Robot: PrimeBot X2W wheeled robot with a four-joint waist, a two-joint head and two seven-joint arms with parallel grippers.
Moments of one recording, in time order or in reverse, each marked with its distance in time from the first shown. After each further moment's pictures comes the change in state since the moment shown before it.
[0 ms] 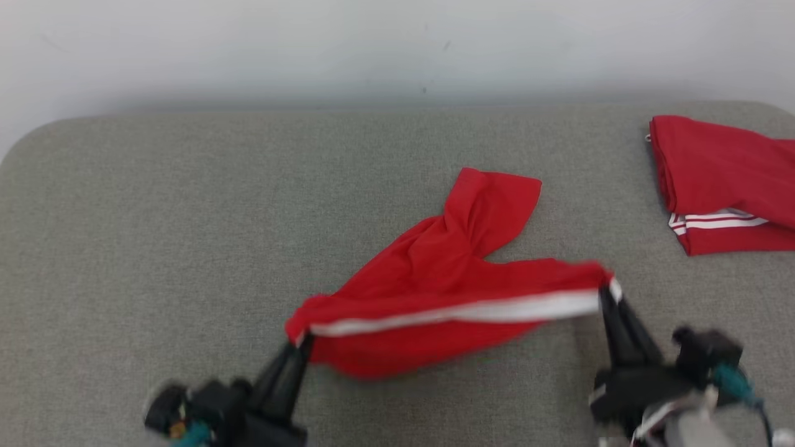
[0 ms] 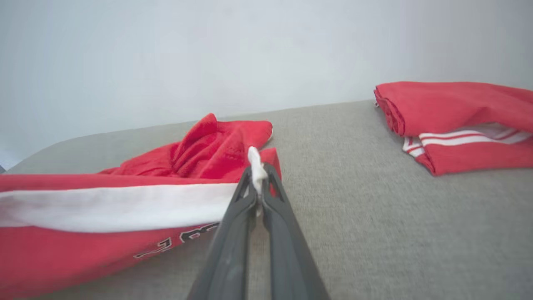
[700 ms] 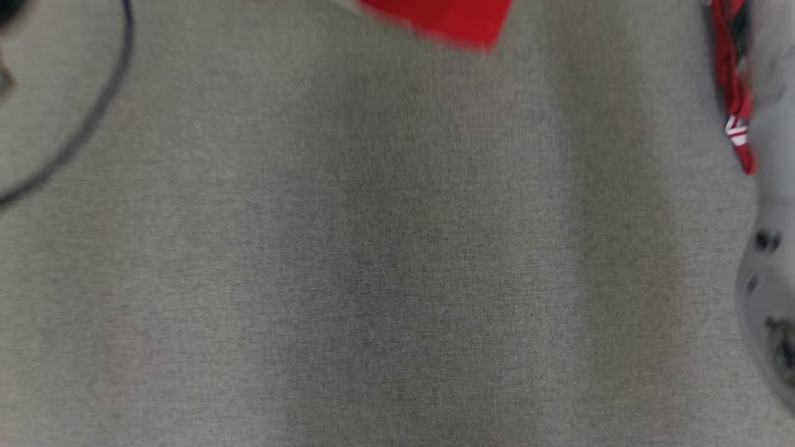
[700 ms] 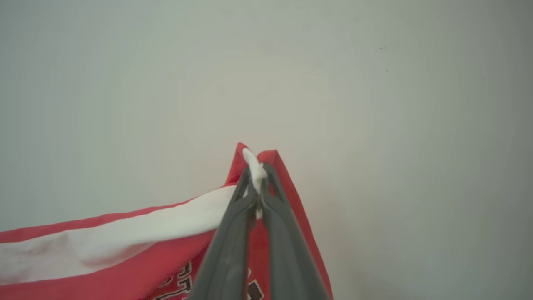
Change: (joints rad) left arm -1.387 0.306 -0.315 0.190 -0.477 0.000 0.196; right arm -1.305 0.011 -0.009 0.289 0.235 0.000 0.307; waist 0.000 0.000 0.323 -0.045
